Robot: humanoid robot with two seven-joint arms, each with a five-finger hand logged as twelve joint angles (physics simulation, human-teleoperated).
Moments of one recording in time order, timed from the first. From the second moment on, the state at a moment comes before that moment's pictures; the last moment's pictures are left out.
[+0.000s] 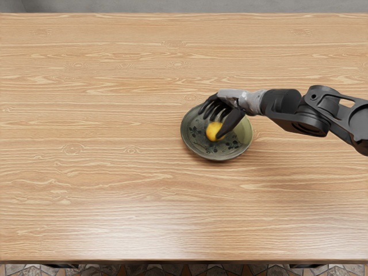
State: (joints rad) left arm -0.07 0.00 0.00 -0.10 -0.17 -0.05 0.15; right arm 1.11 -0.43 0.27 1.13 -0.77 0.23 -0.31
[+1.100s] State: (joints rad) left arm -0.07 0.00 0.00 -0.10 -0.17 -0.05 0.15; right arm 1.08 -0.75 0.35 1.14 -0.23 0.61 -0.30
